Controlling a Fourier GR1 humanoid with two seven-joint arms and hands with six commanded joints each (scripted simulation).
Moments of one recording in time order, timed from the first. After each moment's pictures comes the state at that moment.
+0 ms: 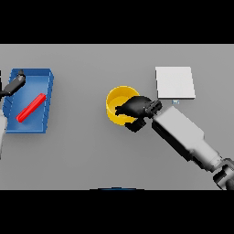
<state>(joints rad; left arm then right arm) -0.42 0.48 0.05 -1.15 -0.44 0.03 0.40 -0.74 -0.28 0.70 -1.05 0.87 0.54 -0.14</state>
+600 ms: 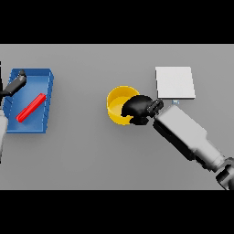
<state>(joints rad) -0.42 0.48 0.04 -1.17 -0.45 0.03 0.42 -0.74 -0.30 0.71 -1.08 0.82 0.55 -0.13</state>
